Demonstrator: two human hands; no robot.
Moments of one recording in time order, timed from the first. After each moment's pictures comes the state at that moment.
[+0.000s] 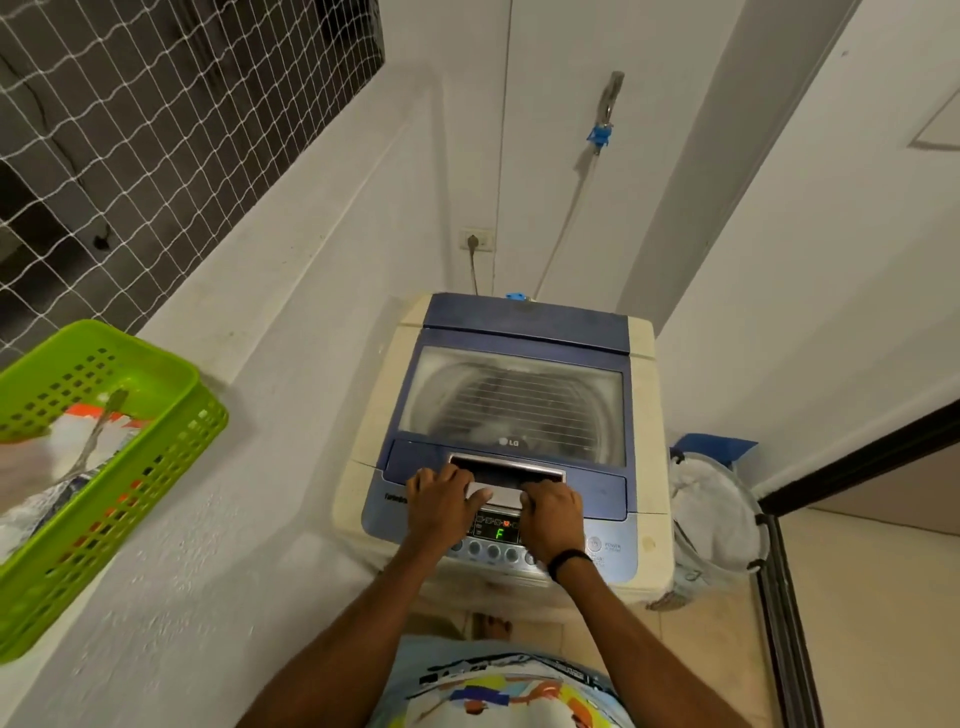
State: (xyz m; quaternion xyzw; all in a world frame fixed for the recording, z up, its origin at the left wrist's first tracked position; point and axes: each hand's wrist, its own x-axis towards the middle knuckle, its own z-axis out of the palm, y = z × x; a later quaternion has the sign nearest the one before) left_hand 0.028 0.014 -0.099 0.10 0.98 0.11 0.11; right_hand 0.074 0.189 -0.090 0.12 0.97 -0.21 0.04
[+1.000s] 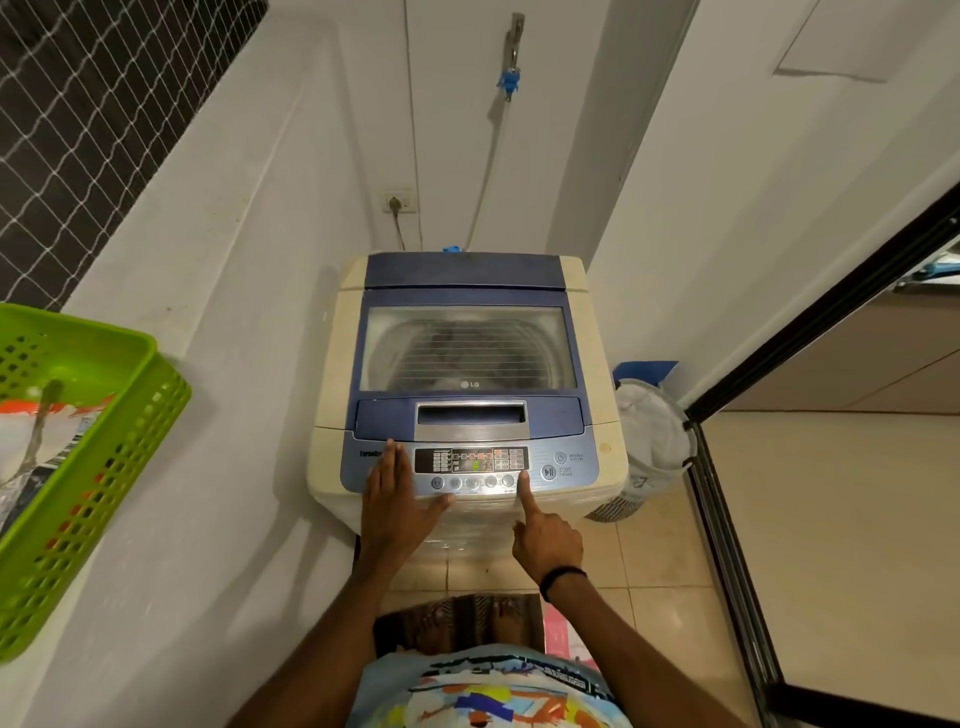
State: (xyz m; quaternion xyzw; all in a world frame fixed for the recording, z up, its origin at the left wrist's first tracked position) left_hand 0.099 -0.041 -0.112 0.11 0.97 0.16 0.15; right_hand 0.209 0.152 -0.079 0.23 0.95 -0.15 0.16
